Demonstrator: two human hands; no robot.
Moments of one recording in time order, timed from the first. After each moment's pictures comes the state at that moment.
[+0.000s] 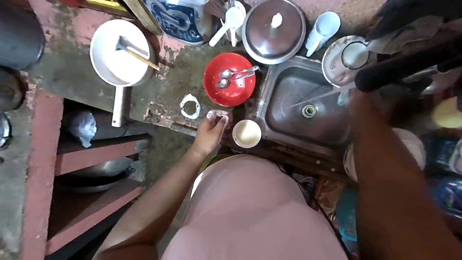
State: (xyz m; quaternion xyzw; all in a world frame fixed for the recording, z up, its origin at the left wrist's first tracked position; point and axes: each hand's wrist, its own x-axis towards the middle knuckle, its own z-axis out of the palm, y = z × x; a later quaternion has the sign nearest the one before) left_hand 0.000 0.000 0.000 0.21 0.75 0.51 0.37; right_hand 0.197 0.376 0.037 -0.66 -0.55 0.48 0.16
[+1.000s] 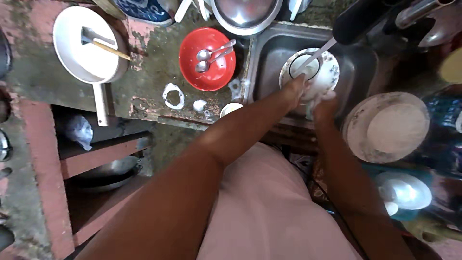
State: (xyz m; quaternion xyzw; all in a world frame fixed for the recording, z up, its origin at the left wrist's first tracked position) left_hand 0.154 0.272 -0.060 -0.05 0.61 0.42 0.67; right_hand 0.288 0.292 -0.085 -0.66 -0.66 0.34 0.09
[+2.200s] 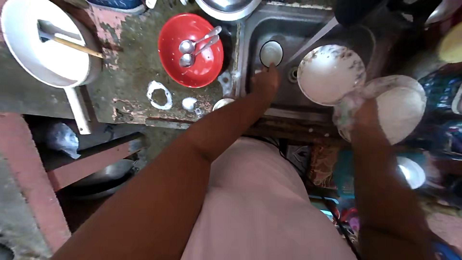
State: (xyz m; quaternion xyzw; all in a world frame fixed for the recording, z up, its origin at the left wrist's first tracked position) left_hand 0.120 0.244 -0.103 0.20 0.83 0.22 0.47; right_hand 0.379 0.313 -0.033 -0.63 -0.53 0.55 0.14
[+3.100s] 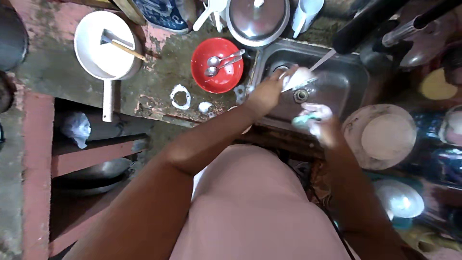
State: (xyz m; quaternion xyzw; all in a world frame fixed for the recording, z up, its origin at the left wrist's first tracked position) left_hand 0.079 0.191 -0.019 0.57 0.76 0.16 0.26; right_hand 0.314 0.256 -0.009 -0.44 -0.68 0.58 0.07
